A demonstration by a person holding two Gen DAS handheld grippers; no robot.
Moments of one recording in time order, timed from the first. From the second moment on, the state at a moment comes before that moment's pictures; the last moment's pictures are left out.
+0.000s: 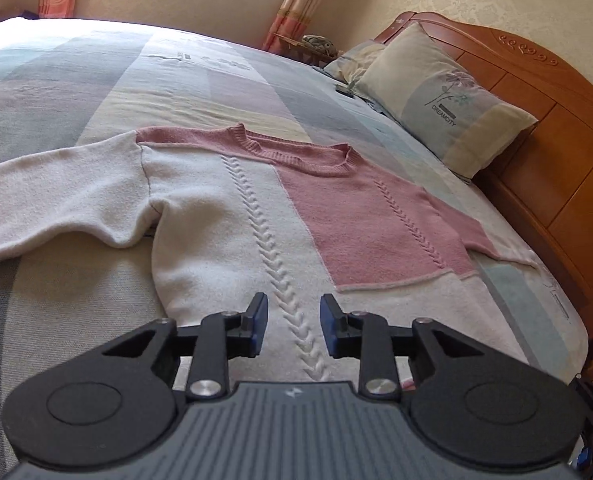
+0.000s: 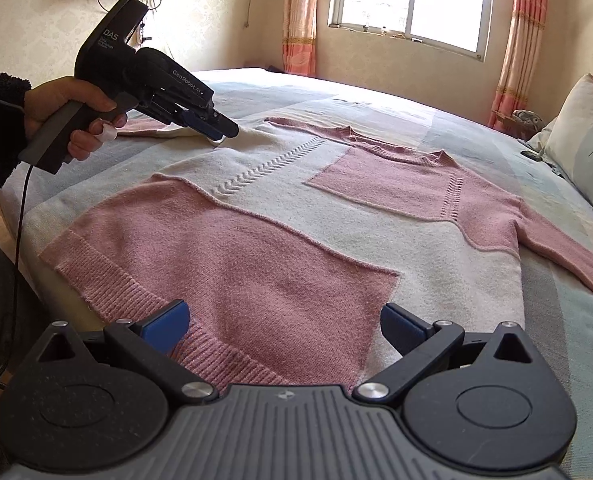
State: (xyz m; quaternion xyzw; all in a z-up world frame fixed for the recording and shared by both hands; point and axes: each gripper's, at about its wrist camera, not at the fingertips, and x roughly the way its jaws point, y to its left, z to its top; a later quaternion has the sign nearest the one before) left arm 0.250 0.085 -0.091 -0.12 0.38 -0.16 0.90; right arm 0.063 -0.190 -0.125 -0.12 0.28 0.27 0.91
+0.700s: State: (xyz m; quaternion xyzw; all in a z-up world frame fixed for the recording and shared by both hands) left arm 0.287 0.066 -0.105 -0.05 0.39 -0.11 0.91; right arm 0.076 -0.226 -0.120 -0.10 0.31 0.20 0.92
